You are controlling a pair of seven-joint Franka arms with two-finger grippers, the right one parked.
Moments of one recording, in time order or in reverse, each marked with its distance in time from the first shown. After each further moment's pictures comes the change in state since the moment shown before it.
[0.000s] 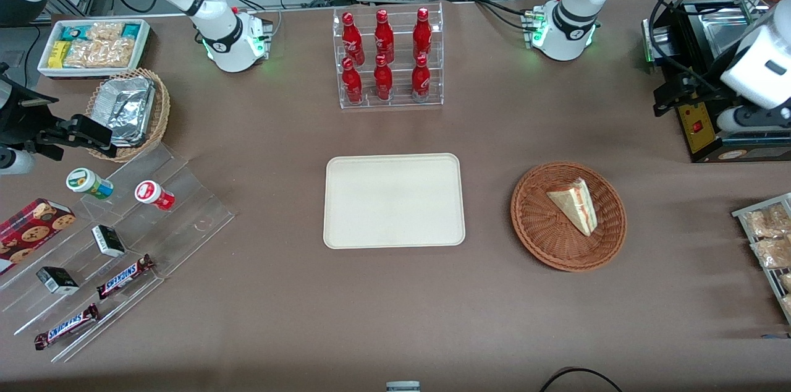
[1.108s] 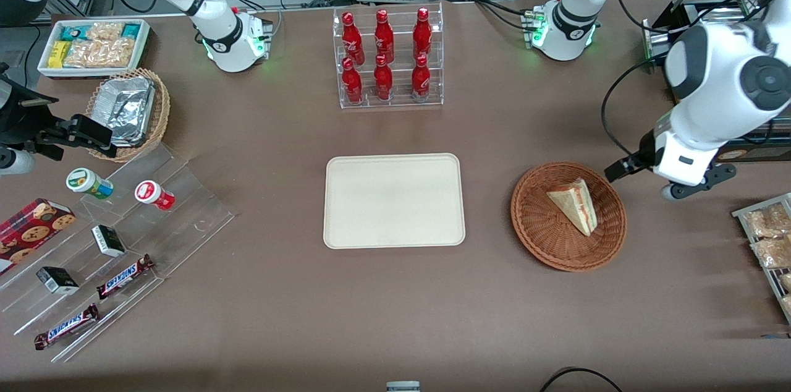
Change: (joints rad) arm 0.008 0.054 -0.012 -0.484 -0.005 0.644 -0.467
